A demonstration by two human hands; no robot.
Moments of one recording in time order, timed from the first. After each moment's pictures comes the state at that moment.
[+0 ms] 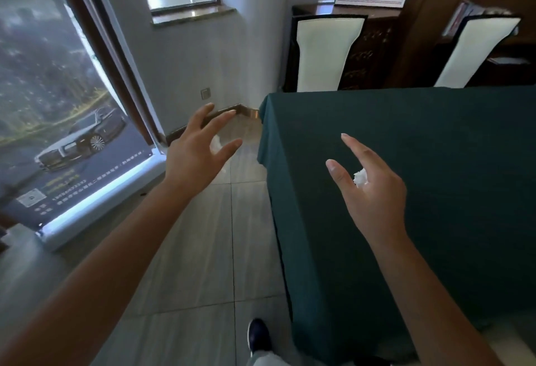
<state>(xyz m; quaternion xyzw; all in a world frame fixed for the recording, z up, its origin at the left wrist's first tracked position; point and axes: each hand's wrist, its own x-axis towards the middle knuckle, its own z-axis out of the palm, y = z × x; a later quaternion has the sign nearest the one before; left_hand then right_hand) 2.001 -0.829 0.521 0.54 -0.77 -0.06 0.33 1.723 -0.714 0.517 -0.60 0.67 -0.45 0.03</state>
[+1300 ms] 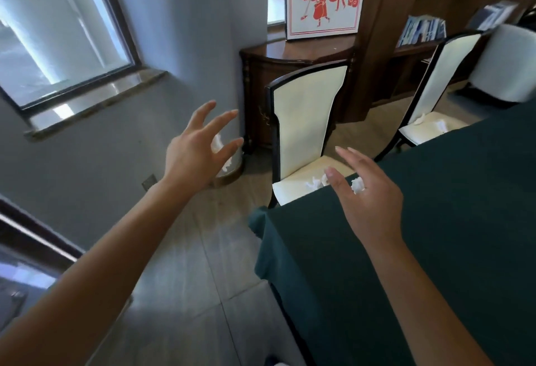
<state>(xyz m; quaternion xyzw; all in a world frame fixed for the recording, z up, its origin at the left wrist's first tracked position) 1.908 -1.562 0.550 0.40 -0.86 -0.08 0.31 1.688 -1.356 0.523 -0.47 0.76 -0.45 -0.04</state>
